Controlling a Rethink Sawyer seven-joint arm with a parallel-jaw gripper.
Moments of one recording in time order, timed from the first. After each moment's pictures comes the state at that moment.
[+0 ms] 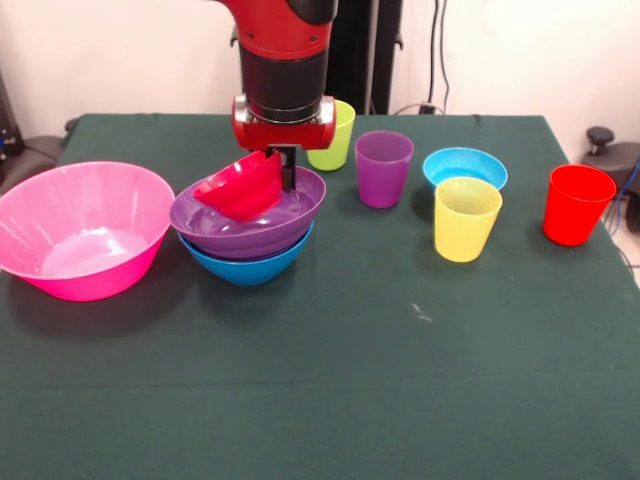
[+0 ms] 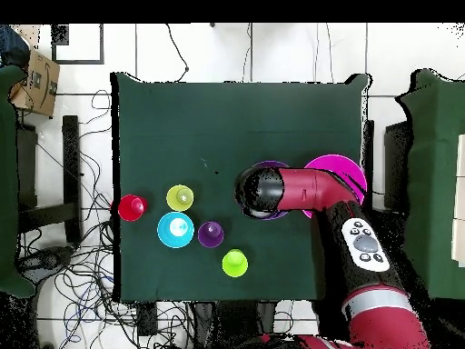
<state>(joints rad) -0.48 -0.61 0.22 1.64 -0.38 0.69 1.70</state>
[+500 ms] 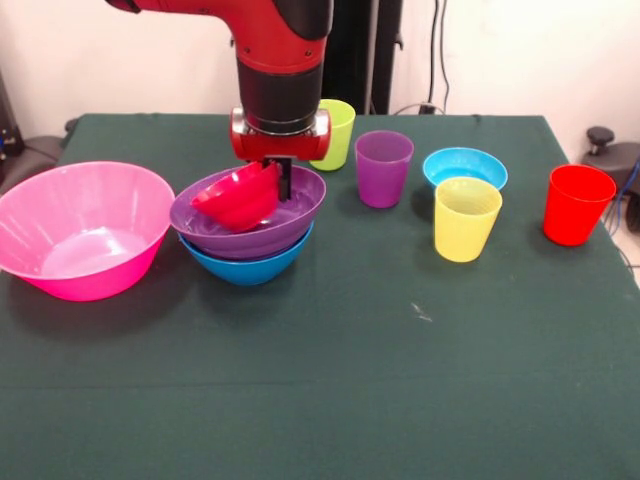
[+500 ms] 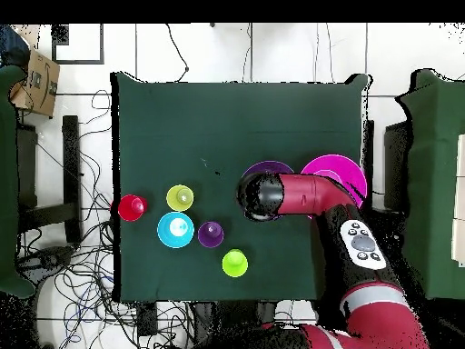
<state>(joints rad) -0.48 -0.57 0.19 1.65 -0.38 0.61 1.70</state>
